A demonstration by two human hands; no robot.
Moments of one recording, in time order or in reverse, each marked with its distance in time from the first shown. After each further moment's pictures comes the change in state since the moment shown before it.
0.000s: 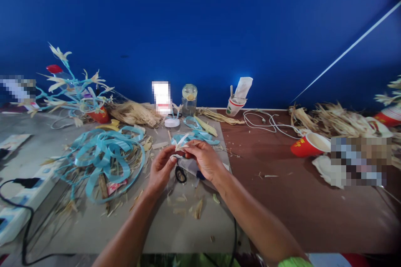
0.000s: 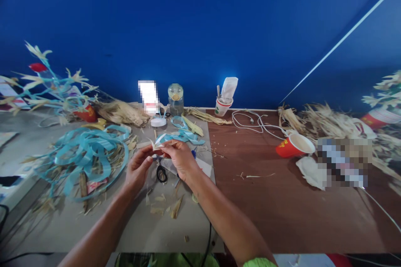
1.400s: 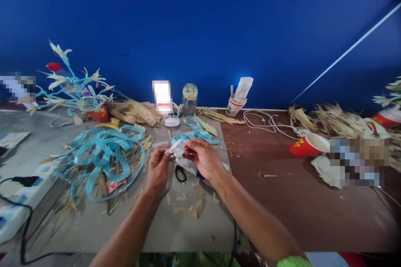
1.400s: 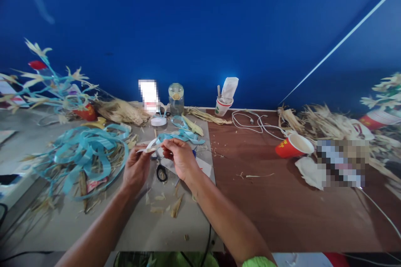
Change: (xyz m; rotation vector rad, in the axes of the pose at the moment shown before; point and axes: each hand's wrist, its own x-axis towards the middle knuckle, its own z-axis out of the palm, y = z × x) left_hand 0.007 -0.006 0.002 -0.080 0.187 0.050; right_hand 0.002 0.005 -0.003 0.120 0.063 0.064
